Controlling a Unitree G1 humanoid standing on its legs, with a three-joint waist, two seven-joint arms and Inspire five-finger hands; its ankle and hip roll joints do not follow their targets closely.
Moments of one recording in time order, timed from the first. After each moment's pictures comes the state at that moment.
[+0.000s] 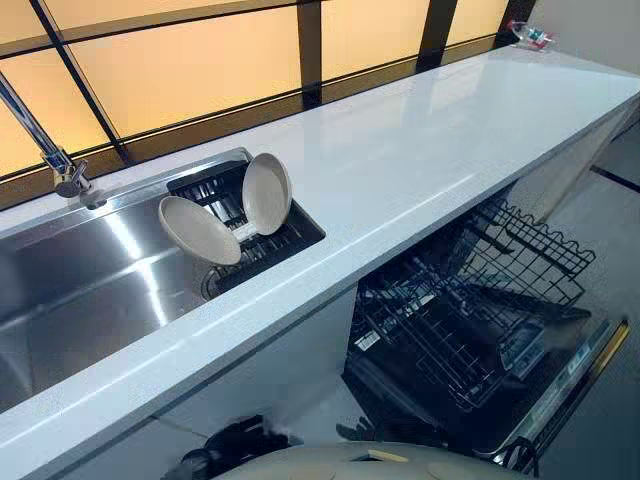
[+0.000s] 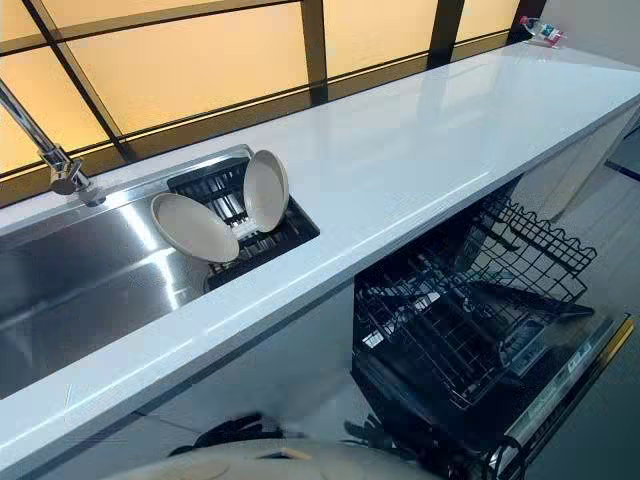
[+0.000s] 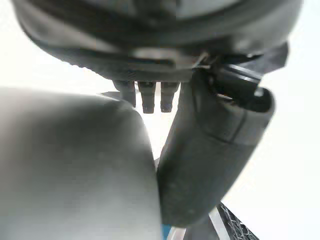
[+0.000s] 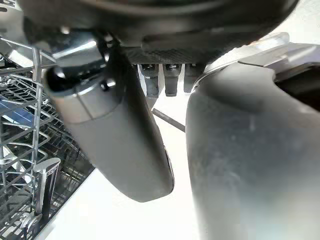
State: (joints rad) left arm 0.08 0.22 -0.17 1.14 -0.38 0.04 -0.24; right arm 0.07 -0.26 0.09 1.24 0.60 0.06 0.40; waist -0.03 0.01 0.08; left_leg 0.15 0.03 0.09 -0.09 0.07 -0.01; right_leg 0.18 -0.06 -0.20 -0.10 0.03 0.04
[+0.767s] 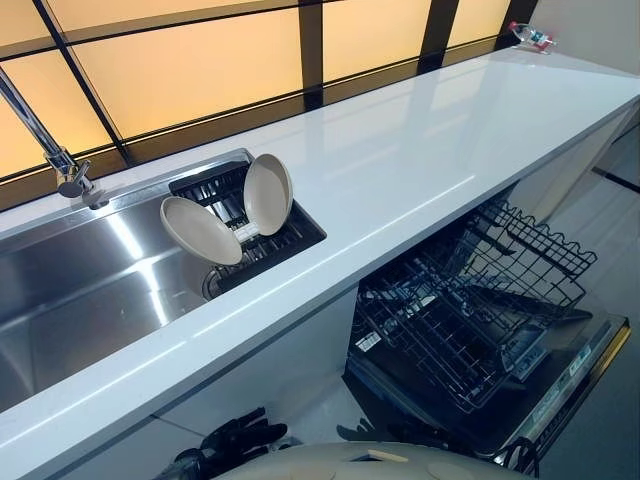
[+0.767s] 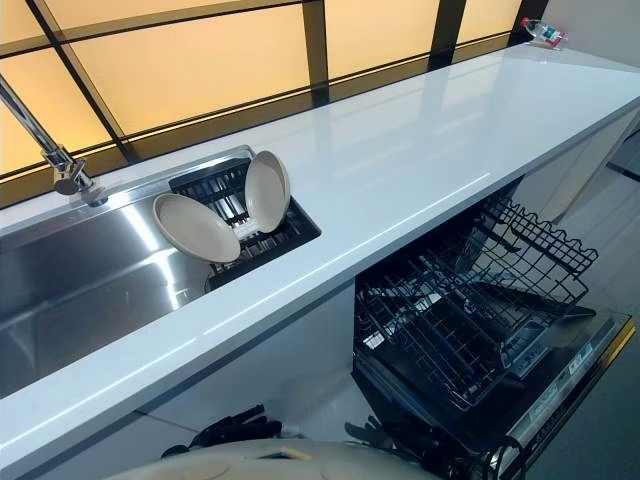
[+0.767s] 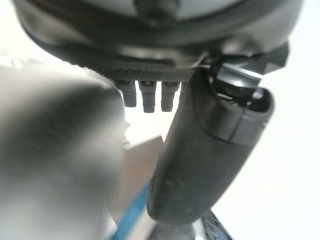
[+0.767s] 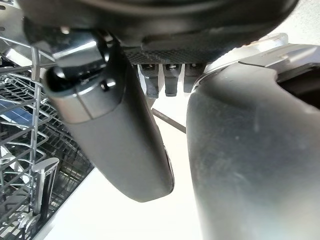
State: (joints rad) left arm 0.09 0.27 -0.16 1.04 -0.60 0.14 -0.44; right arm 0.06 -0.27 0.08 1.24 0.60 0.08 0.40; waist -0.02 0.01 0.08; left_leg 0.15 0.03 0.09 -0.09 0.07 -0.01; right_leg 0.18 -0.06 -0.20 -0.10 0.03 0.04
